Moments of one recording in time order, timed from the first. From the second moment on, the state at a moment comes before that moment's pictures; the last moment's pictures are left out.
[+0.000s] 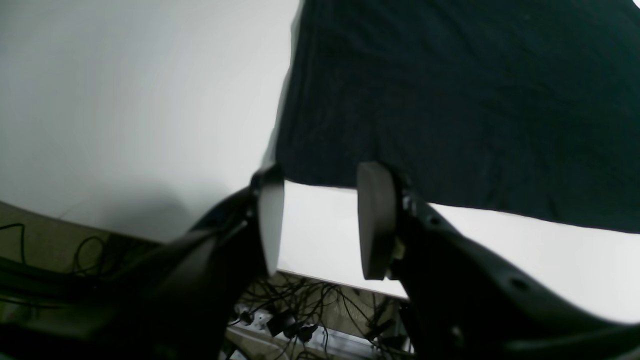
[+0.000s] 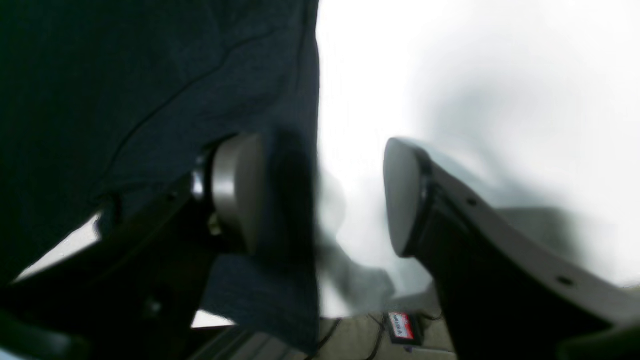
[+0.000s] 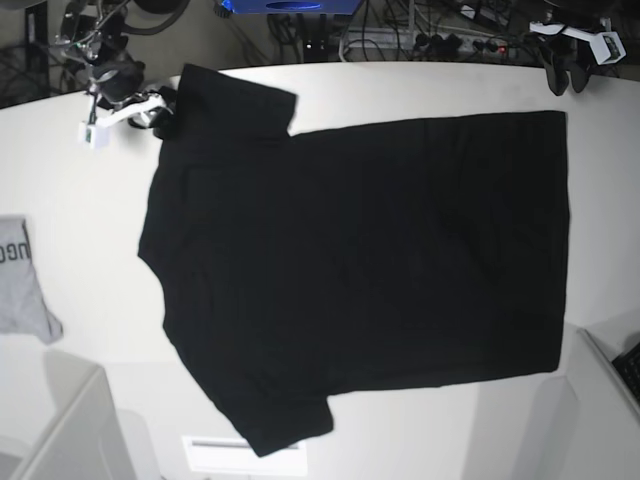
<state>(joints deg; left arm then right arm) 59.2 -15.6 -27.5 99.1 -36.8 -15.0 -9.7 -30.6 3.0 23.5 98.9 38.8 14.5 -42.7</state>
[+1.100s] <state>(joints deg) 40.0 -13.7 -38.6 87.9 -47.9 -15.0 18.6 -30.5 4.2 17.6 93.6 42.7 16.4 -40.8</state>
